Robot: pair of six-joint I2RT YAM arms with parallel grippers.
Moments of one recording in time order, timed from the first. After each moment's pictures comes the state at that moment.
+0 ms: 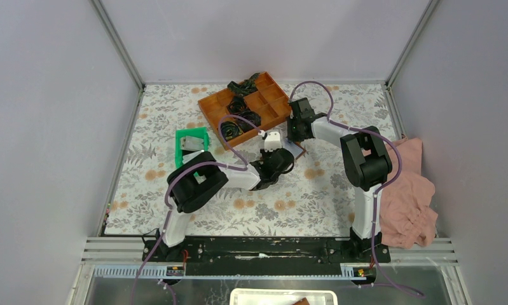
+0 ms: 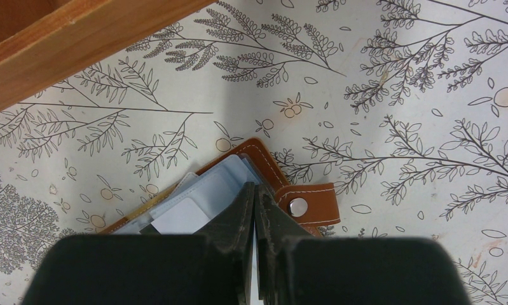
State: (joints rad) left arm -0.94 2.05 1.13 0.25 -0.66 -0.72; right arm 0.41 2.05 1.38 -0.32 -0.02 0.28
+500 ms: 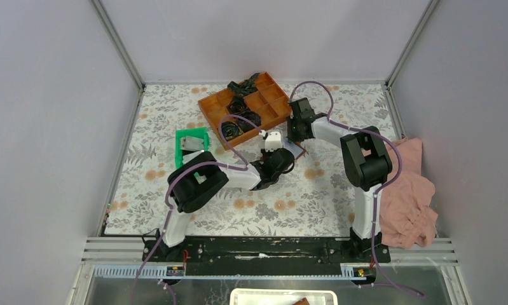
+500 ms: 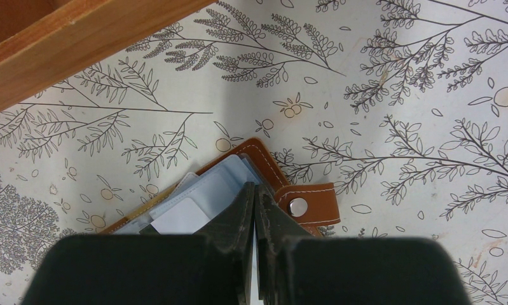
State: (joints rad) left arm -0.94 2.04 1.12 0.26 -0.65 -0.72; right arm 0.41 2.05 1.38 -0.32 -0.02 0.28
